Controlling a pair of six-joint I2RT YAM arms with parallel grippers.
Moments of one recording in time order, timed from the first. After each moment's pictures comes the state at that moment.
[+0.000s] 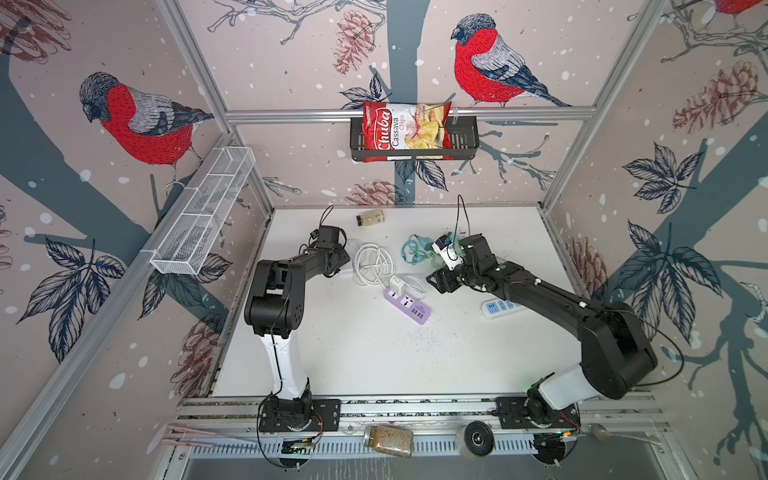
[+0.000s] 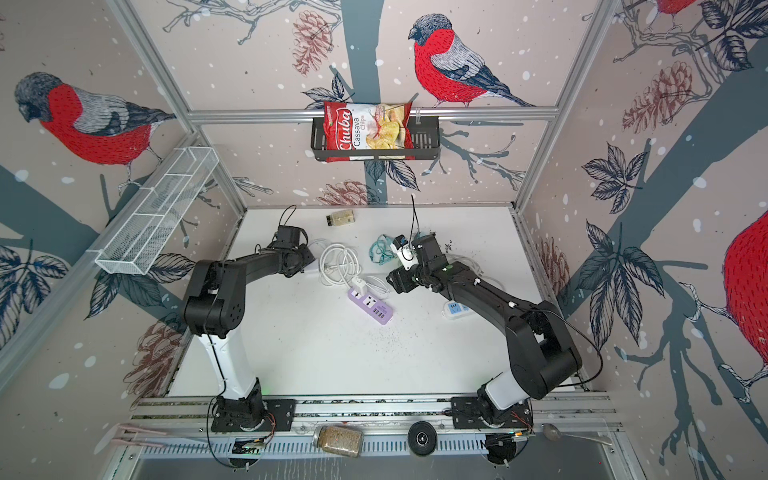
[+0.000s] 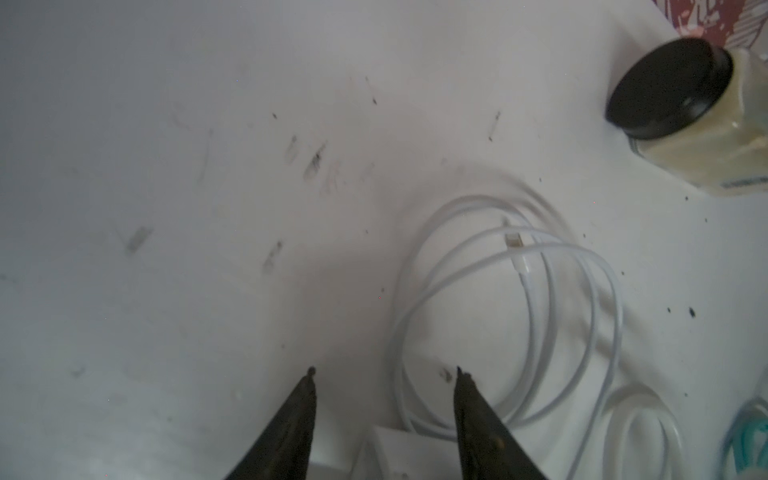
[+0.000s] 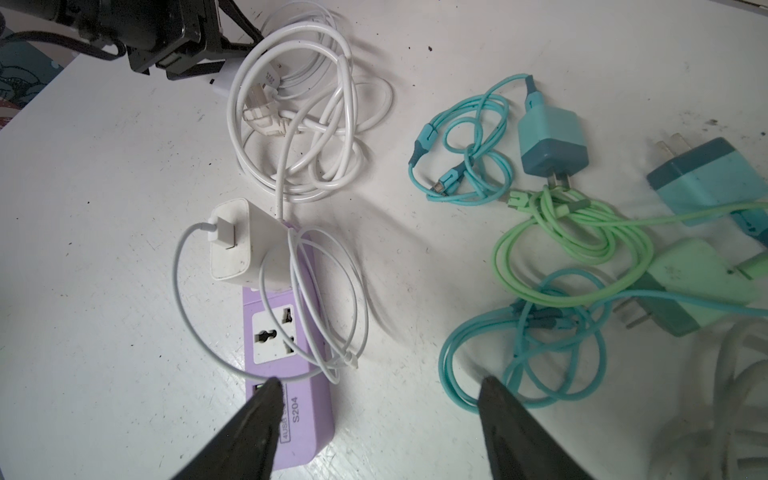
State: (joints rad) left arm -0.14 1.94 1.16 -0.16 -0.05 -0.70; right arm 0.57 1.52 1.00 -0.27 -0.26 -0.05
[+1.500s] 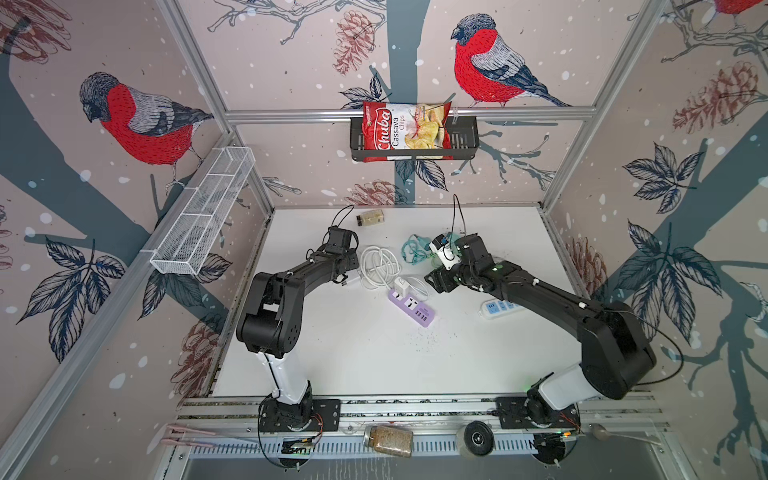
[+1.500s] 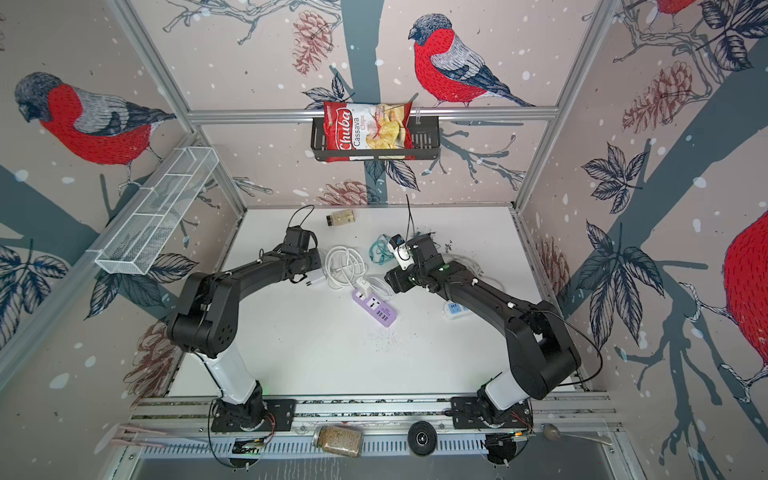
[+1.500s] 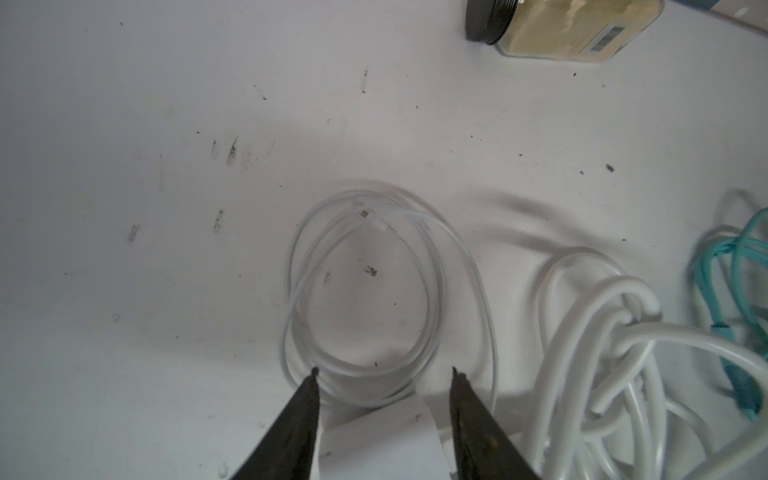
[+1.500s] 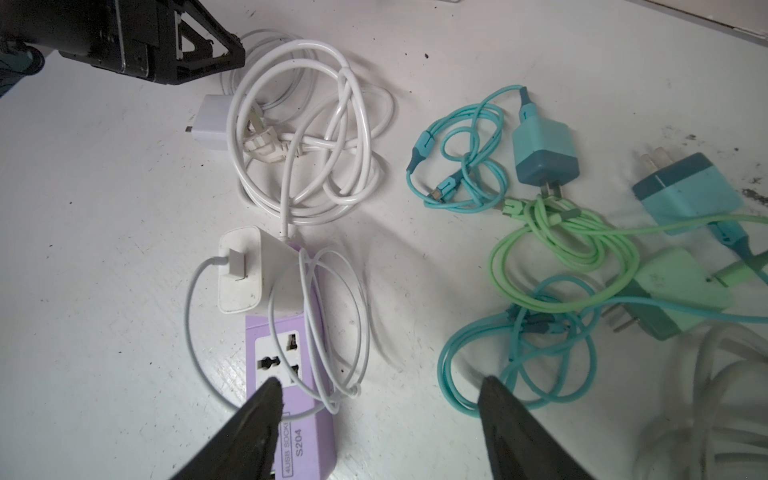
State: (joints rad) left arm -0.24 1.81 1.10 -0.20 -0.13 -0.44; right arm 0.61 1.52 1.02 -0.30 -0.18 -0.05
